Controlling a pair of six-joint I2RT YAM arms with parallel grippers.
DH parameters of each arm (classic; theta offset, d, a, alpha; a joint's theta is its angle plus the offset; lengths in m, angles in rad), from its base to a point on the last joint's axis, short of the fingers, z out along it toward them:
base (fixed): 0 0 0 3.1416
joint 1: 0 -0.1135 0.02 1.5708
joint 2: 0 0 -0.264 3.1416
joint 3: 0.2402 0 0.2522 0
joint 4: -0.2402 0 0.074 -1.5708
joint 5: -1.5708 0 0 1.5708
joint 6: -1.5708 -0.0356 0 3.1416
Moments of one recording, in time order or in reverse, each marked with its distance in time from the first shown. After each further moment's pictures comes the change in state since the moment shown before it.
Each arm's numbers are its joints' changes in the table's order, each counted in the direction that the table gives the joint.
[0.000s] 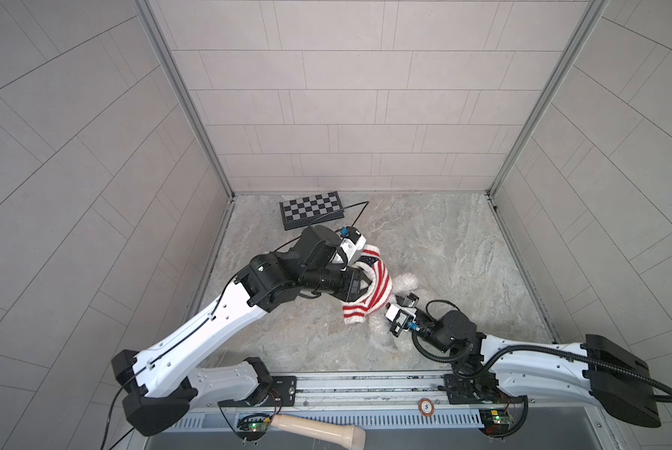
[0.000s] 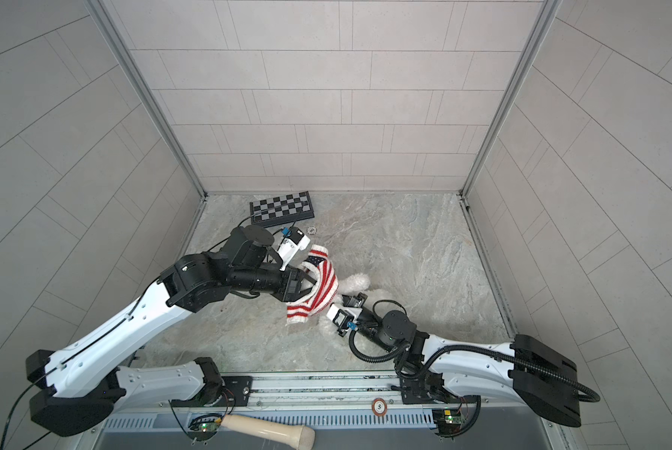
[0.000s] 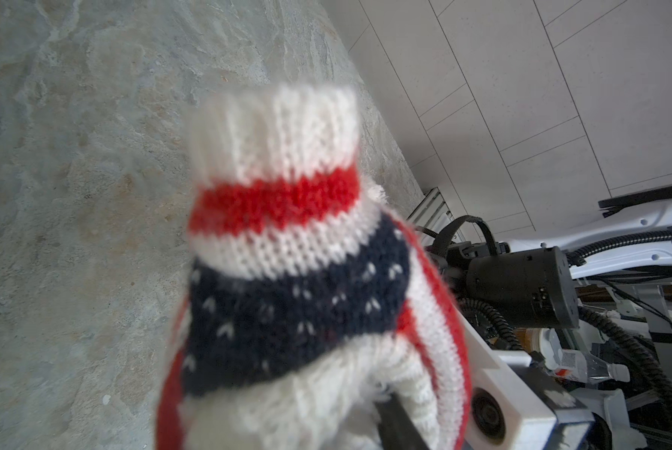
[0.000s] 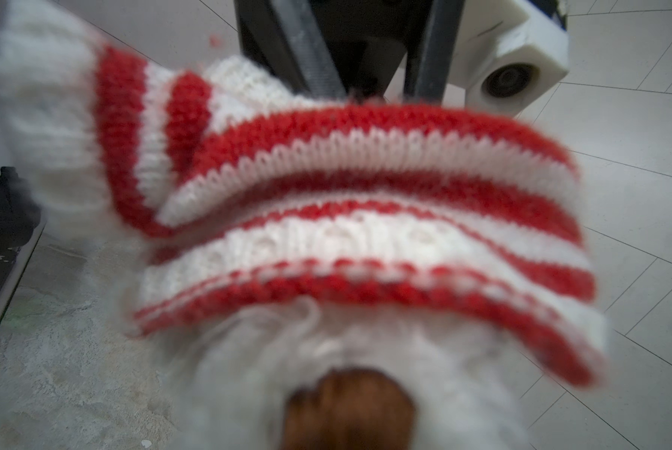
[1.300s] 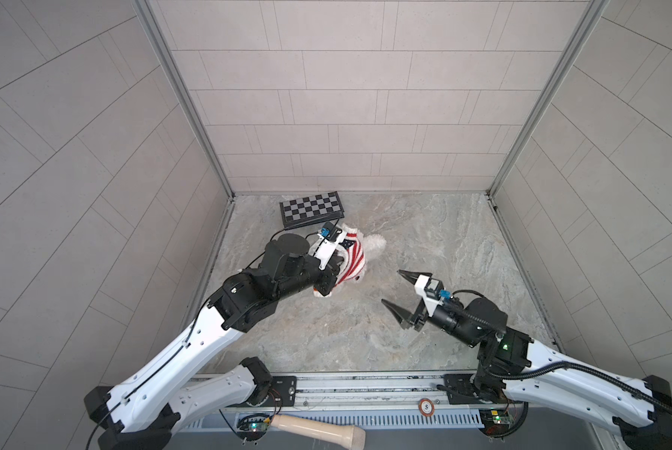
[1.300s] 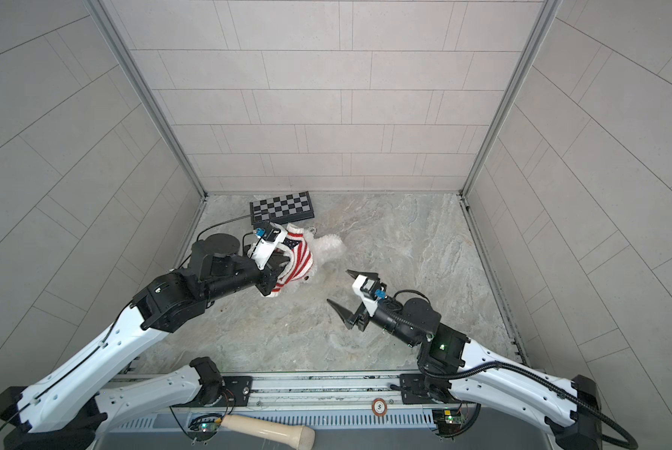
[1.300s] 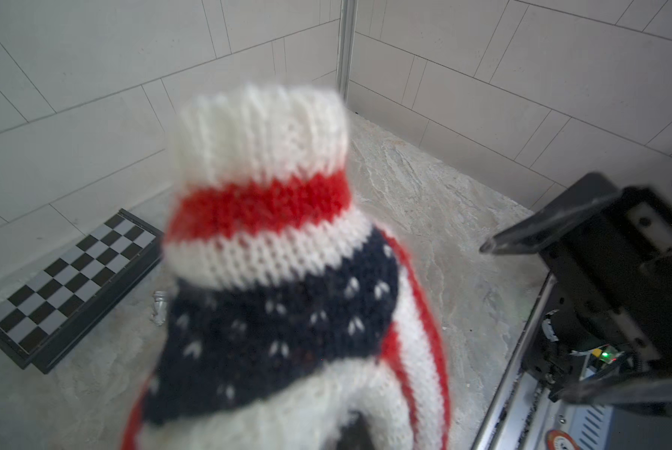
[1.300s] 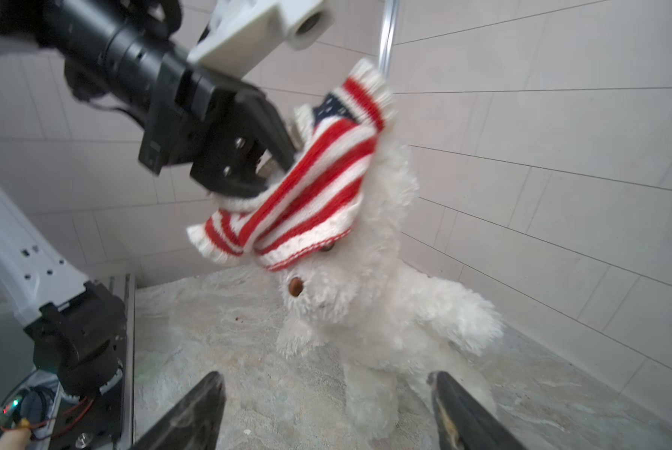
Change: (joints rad) left arm -0.081 -0.219 -0.229 0.290 0.303 -0.551; right arm 0.154 -0.389 0.248 -0.763 0.099 -0.552
